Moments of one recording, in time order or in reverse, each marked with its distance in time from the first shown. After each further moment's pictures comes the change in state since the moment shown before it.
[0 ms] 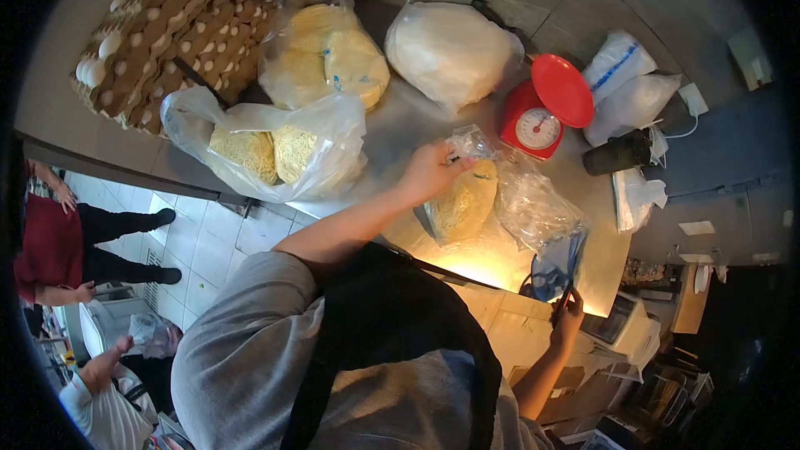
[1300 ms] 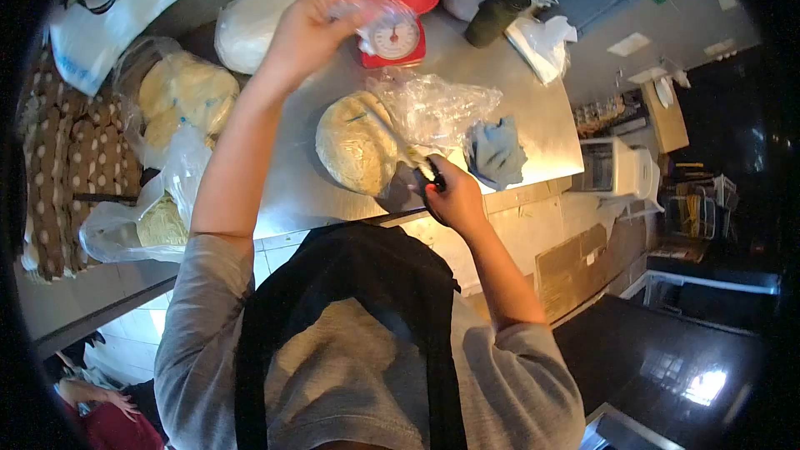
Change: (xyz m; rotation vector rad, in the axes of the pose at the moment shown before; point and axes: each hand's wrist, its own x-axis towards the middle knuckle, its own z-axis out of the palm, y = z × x) left_hand 0.085 0.113 0.000 -0.216 -0.277 0.361; right_hand -0.073 -0.103 0.145 -0.577 -0.150 -0.507
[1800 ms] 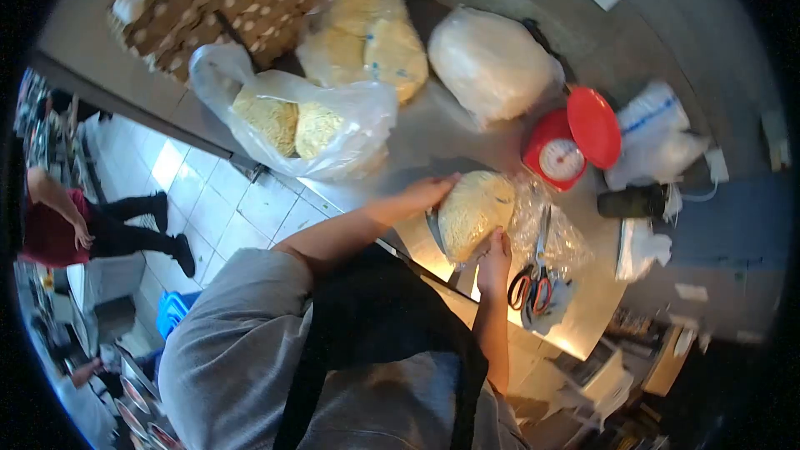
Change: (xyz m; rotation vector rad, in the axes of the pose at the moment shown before) left_hand -0.162 -0.145 0.027 -0.246 0.169 -0.929; right_hand 0.072 0.016 0.092 0.987 -0.329 0.498
